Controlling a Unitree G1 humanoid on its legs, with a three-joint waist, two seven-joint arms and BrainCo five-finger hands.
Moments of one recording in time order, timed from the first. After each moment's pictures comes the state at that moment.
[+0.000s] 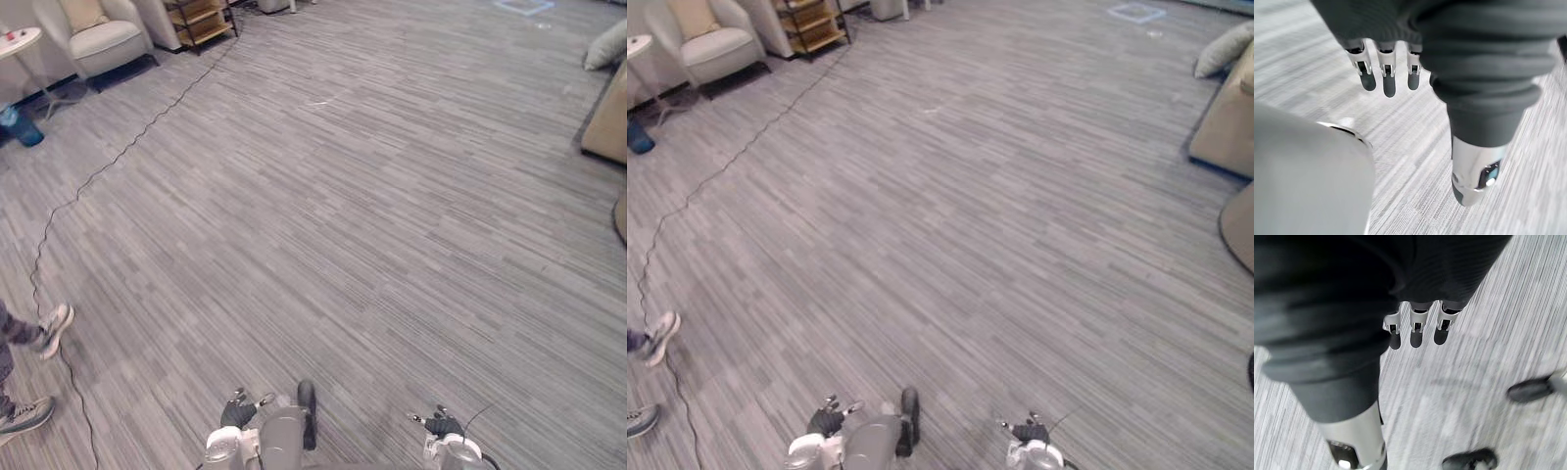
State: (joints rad) left arm 0.04 0.02 0.18 0.99 0.00 -0.12 0.05; right arm -0.04 -0.06 -0.27 1.10 0.09 -0.06 -0.09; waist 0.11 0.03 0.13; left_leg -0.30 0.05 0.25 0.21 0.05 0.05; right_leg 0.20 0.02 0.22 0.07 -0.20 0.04
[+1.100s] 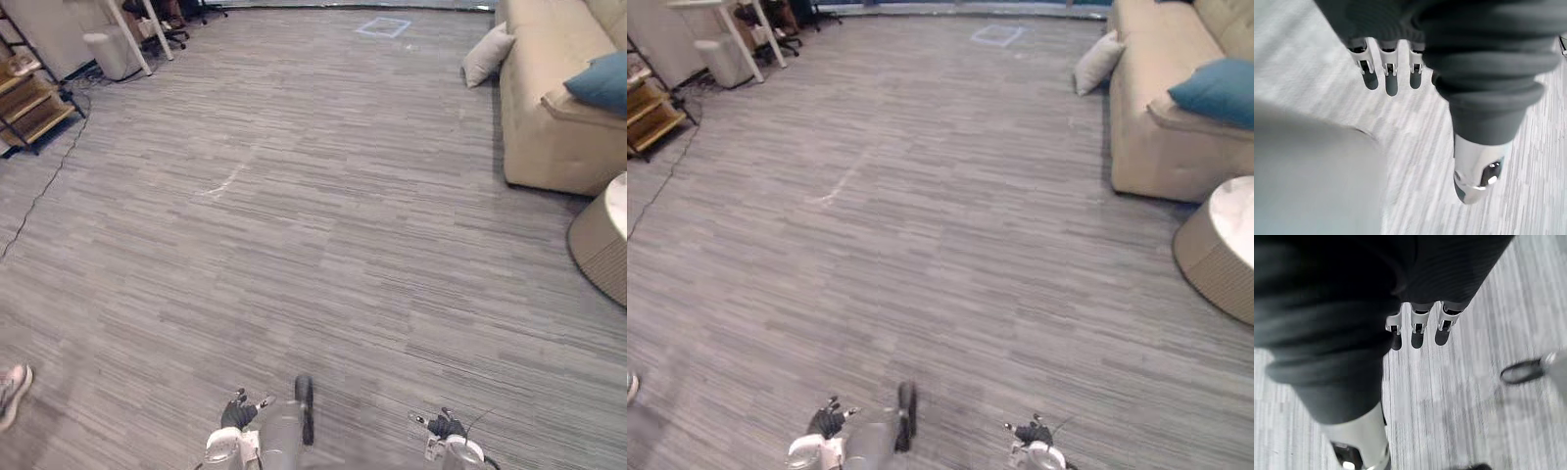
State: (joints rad) left arm 0.05 0.03 0.16 0.97 -0.01 -0.14 0.06; right arm -0.05 -0.05 -0.29 1.15 0.08 -0.06 -0.11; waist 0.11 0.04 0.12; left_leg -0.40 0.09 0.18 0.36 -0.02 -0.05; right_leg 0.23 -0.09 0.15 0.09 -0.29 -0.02
